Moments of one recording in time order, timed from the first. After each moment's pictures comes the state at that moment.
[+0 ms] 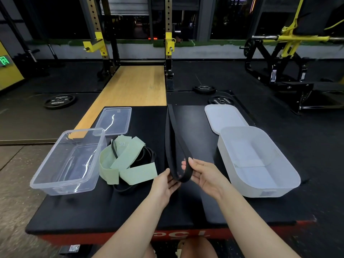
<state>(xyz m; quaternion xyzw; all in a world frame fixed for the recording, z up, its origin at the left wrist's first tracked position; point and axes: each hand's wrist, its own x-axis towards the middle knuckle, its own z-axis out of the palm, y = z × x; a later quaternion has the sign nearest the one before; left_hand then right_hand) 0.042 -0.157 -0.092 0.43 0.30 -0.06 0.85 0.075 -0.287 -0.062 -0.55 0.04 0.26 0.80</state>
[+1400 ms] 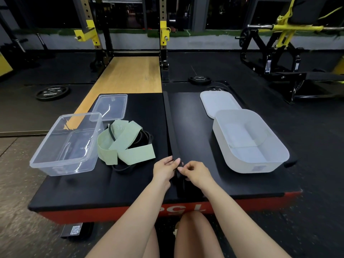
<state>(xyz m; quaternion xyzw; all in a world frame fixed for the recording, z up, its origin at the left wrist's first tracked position) 0.026 -0.172 -0.119 0.53 0.27 -0.02 0.80 0.034 -0.285 -0.112 -0.86 0.00 0.17 0.47</state>
